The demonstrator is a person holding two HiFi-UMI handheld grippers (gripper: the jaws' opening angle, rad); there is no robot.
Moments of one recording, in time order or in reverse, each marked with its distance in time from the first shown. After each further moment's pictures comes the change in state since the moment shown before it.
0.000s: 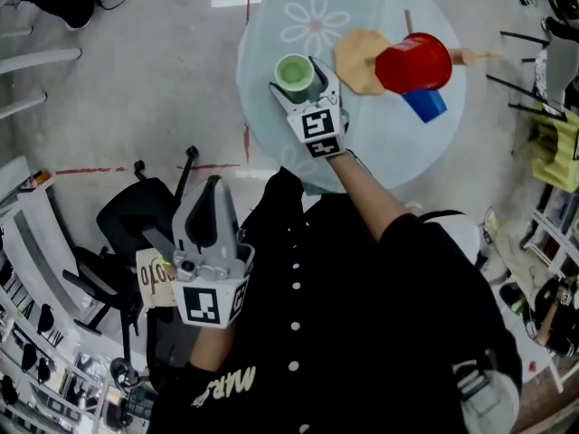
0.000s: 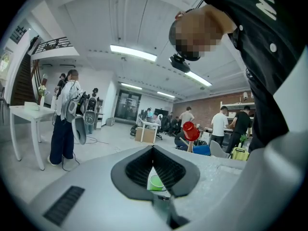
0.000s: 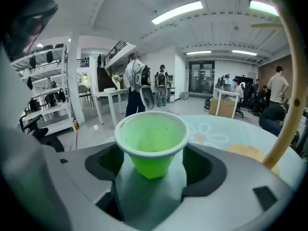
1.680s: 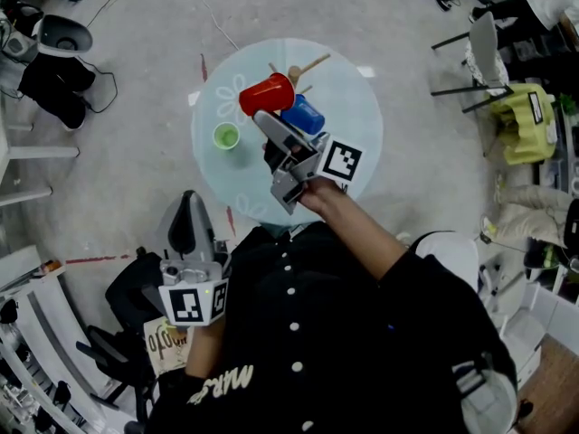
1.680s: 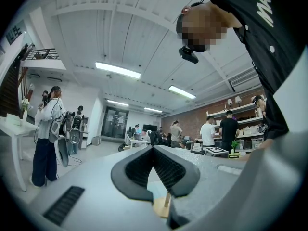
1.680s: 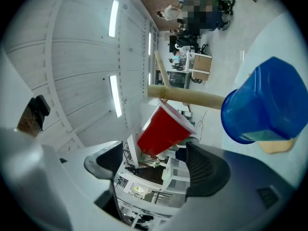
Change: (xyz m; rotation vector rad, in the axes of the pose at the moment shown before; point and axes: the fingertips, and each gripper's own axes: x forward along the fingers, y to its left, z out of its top) left arm 0.009 -0.138 0.117 0.091 -0.198 -0.129; right arm -0.269 -0.102 0.214 1.195 -0.610 0.530
